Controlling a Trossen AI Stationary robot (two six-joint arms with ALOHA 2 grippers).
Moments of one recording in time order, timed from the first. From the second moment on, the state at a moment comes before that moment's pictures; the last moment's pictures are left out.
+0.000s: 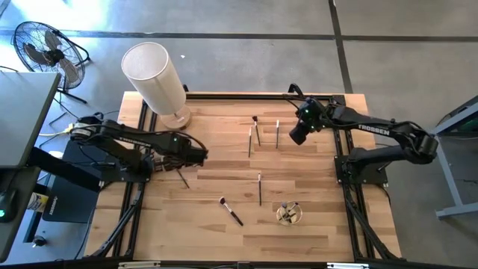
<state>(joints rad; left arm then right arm) -0.06 1.40 0.93 -1.17 -0.07 -1.92 -0.59 1.17 0.72 -0.58 0.04 0.20</state>
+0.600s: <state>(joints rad) -0.06 1.39 0.64 -0.92 -0.08 -2.17 -0.59 1.17 0.72 -0.54 0.02 0.20</state>
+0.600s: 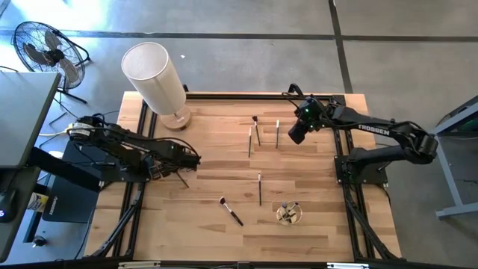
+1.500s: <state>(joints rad) -0.06 1.40 0.60 -0.91 -0.23 -2.26 -0.59 1.17 0.72 -0.53 0.02 0.20</state>
